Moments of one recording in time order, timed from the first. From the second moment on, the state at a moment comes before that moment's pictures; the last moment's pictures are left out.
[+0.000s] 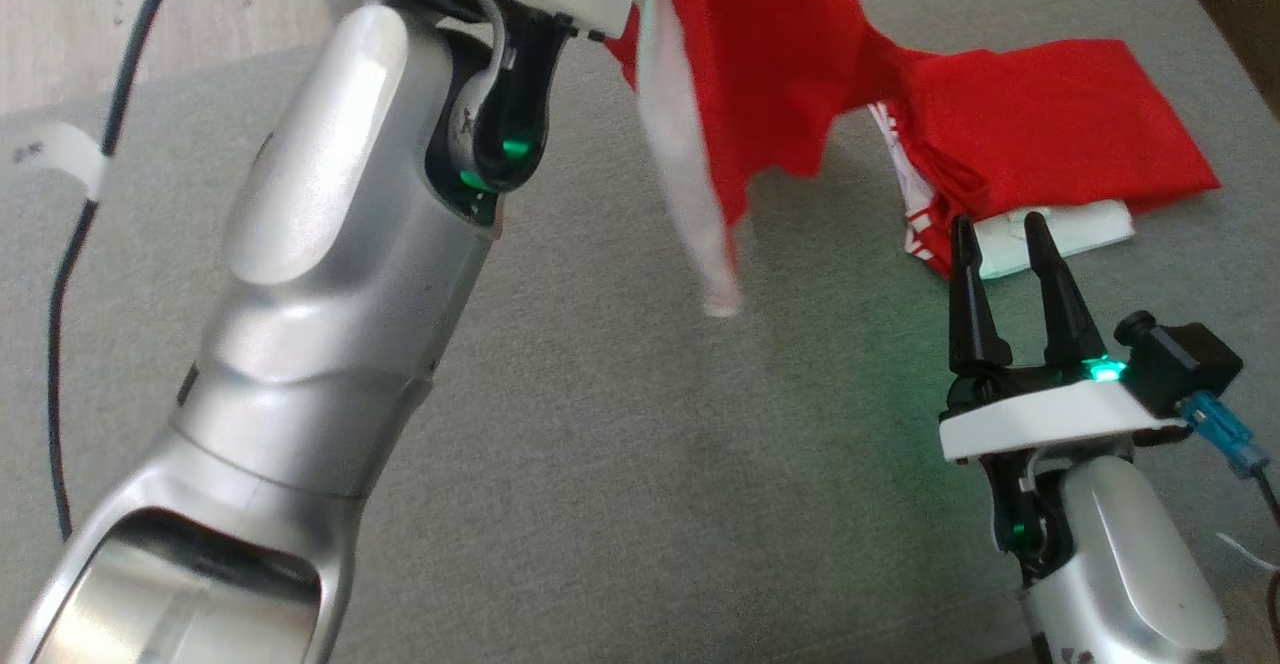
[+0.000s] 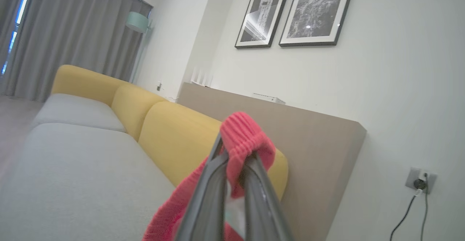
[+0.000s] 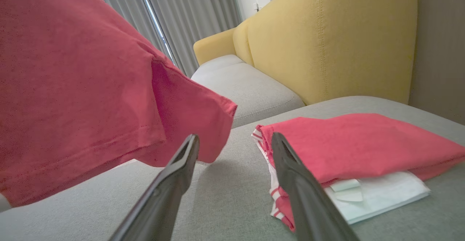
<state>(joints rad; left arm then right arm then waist) -1.03 0.03 -0.49 0.32 -0.75 0.05 0.01 -0.24 -0.05 0.11 0.31 0.35 0.12 -0.25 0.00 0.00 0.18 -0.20</state>
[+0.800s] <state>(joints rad) -0.61 0.22 -0.49 0.77 -0.74 0.02 -0.15 -0.24 -0.05 0.09 0.31 0.29 0.12 -0.25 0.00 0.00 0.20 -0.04</state>
